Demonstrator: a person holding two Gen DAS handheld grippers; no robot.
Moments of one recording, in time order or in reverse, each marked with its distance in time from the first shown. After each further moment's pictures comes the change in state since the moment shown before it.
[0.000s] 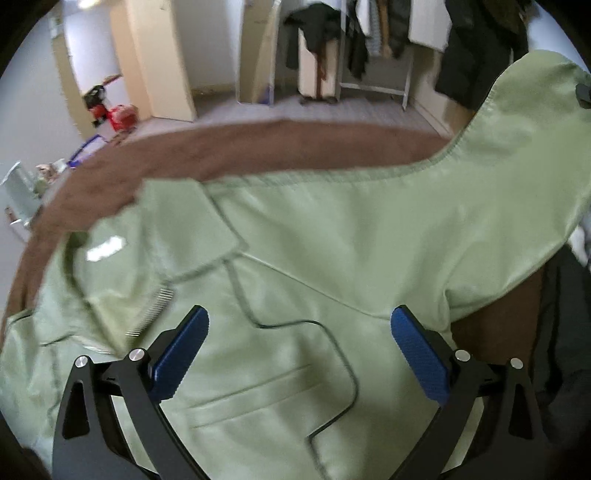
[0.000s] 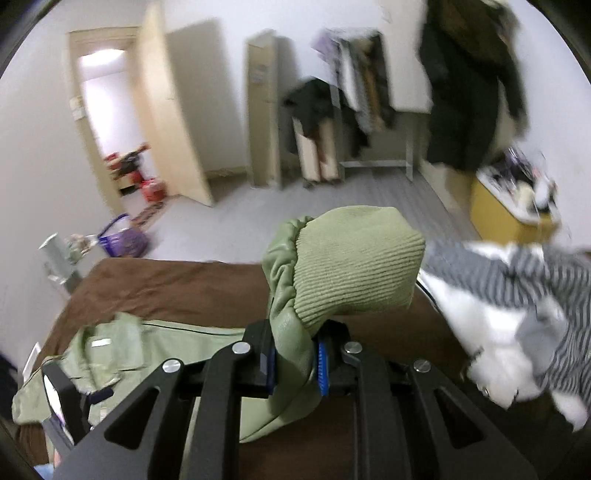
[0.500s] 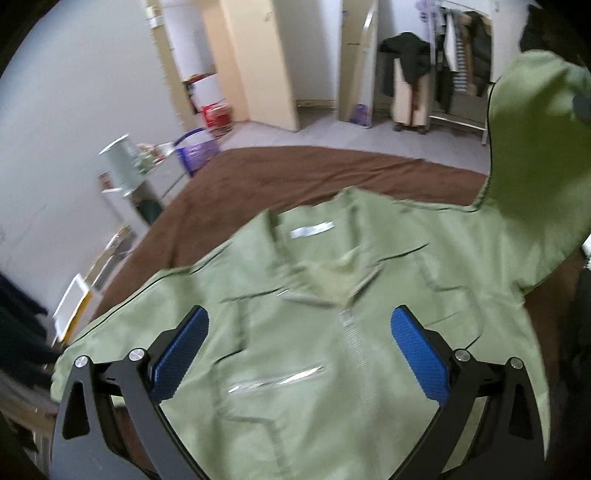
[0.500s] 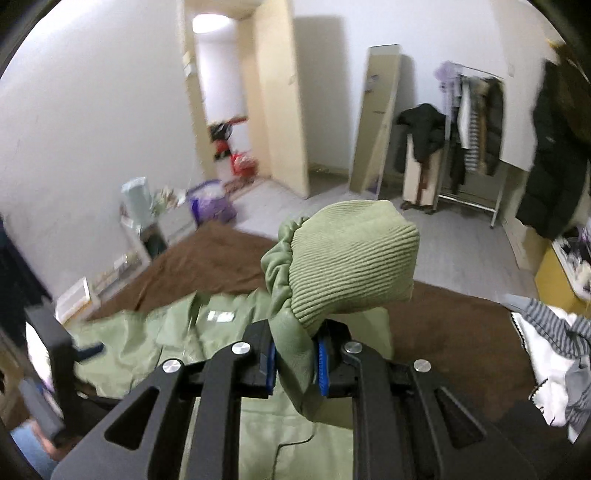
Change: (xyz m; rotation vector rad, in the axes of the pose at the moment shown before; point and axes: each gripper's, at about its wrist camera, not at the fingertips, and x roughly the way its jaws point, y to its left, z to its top) left arm -0.140 0.155 -0.056 -0.151 -0.042 0.286; right arm -0.043 0.241 -0.029 -0.297 0.030 0.202
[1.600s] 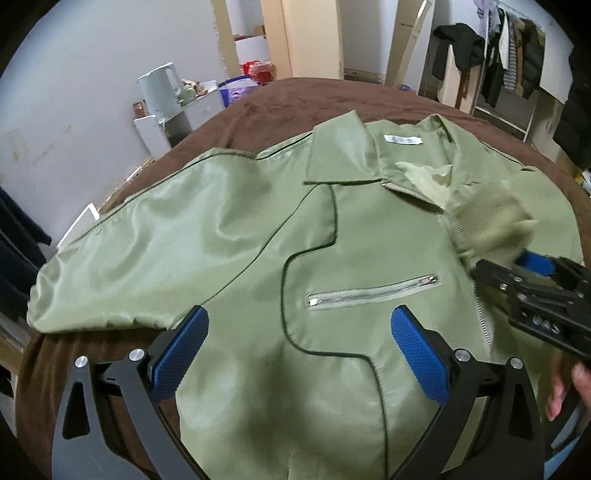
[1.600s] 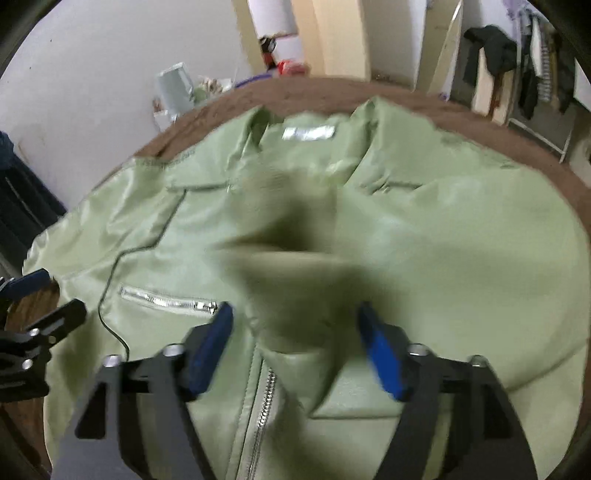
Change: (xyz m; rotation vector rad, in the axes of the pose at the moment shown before) left arm 0.065 0.080 -0.105 -0.132 0.108 0.045; right arm 0.171 0.120 -0.182 -0.016 0.286 0.178
